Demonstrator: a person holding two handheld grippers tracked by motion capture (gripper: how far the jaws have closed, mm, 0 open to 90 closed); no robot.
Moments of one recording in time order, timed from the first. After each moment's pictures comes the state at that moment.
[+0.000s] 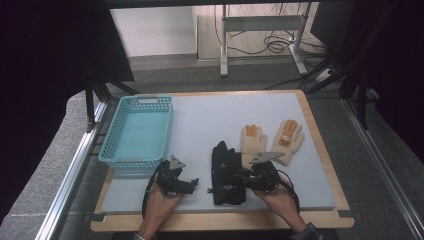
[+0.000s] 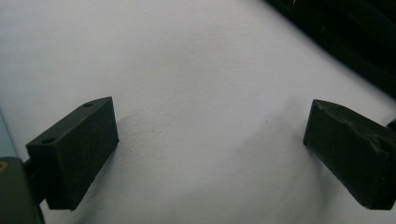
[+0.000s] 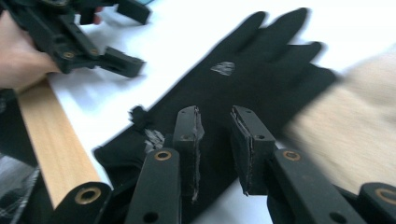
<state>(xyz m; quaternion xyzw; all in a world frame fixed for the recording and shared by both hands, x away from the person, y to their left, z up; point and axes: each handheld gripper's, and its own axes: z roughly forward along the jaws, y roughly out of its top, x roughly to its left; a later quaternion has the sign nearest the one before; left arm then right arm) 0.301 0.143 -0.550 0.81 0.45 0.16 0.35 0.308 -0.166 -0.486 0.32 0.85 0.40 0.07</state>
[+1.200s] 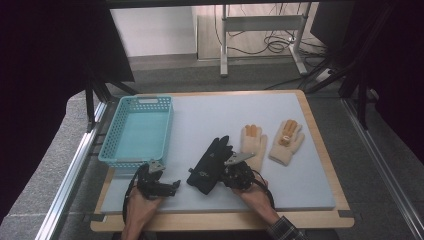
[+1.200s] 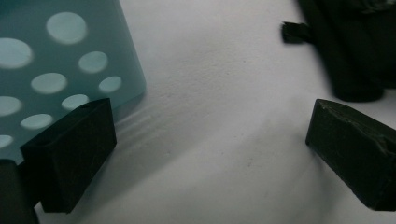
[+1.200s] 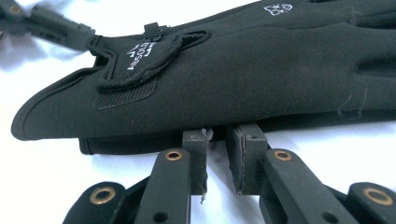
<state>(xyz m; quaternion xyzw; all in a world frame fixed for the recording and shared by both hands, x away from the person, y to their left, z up) 0.284 0.195 -0.553 0.79 0.48 0.17 0.33 0.331 -0.103 -0.534 0.30 0.87 0.39 0.07</state>
